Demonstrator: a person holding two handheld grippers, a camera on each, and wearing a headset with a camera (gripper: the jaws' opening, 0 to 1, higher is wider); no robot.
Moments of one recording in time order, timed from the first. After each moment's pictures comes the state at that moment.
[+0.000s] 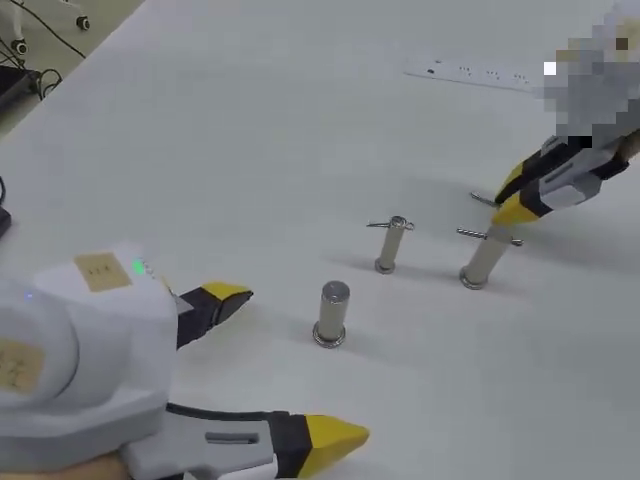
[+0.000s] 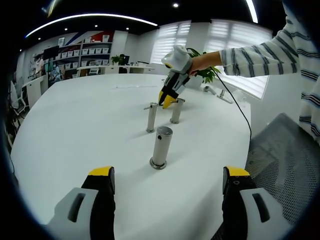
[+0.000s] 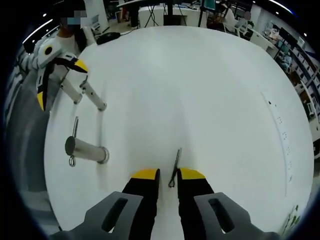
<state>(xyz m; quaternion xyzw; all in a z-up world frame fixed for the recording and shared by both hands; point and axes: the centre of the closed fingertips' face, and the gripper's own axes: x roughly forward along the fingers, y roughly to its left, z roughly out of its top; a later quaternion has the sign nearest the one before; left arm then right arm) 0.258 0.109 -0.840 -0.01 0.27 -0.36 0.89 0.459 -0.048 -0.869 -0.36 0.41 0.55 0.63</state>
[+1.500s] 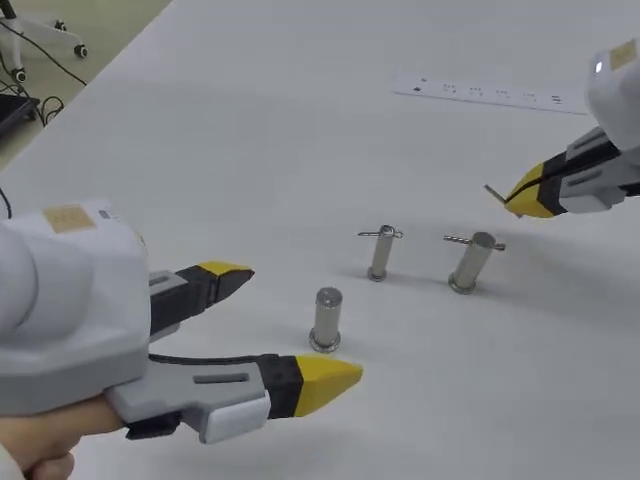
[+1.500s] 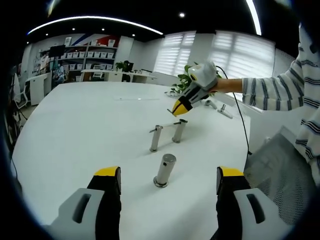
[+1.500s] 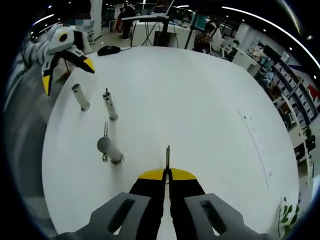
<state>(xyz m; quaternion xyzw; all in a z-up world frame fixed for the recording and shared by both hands) 0.275 0.113 -0.801 -0.06 0.24 -0.35 0.90 0.440 -0.056 -0.821 -0.37 0.32 0.51 0.71</state>
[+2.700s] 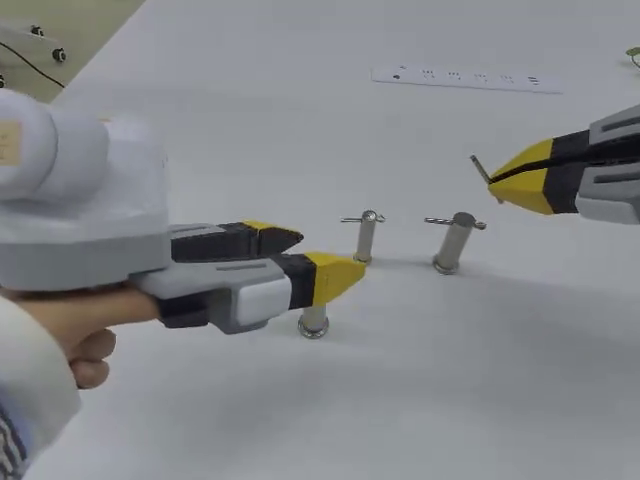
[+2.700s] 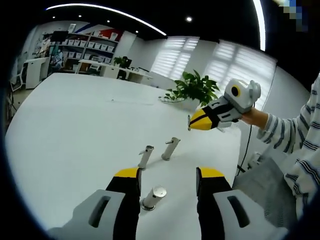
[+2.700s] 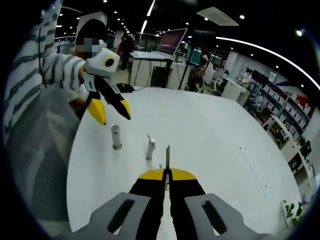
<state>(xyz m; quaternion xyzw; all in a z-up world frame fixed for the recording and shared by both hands) 0.305 0.085 -0.769 -0.13 0.25 -0.38 0.88 0.352 -0.019 -0.753 -0.29 0.19 0.54 0.77</state>
